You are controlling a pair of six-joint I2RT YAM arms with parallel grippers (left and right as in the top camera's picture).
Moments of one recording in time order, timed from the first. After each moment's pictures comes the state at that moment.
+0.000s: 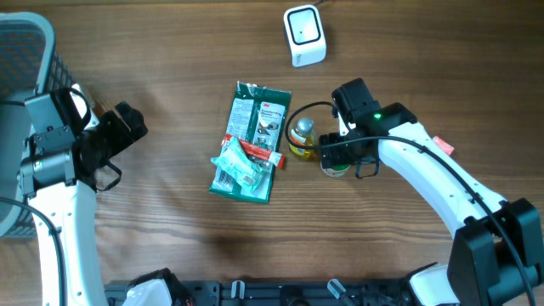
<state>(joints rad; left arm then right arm) 0.32 1.22 1.10 -0.84 0.14 -0.31 0.41 1.62 1.13 -0.89 -0.02 0.28</state>
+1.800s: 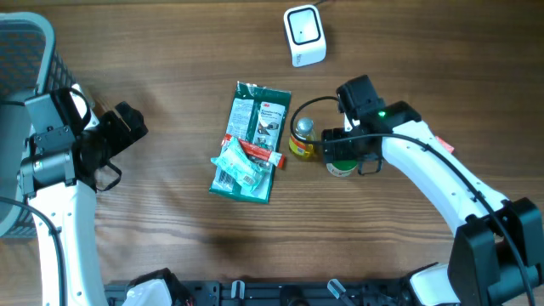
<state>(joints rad) 0.32 1.22 1.10 -0.84 0.14 -0.31 0.39 1.63 1.11 -0.85 0.00 0.33</state>
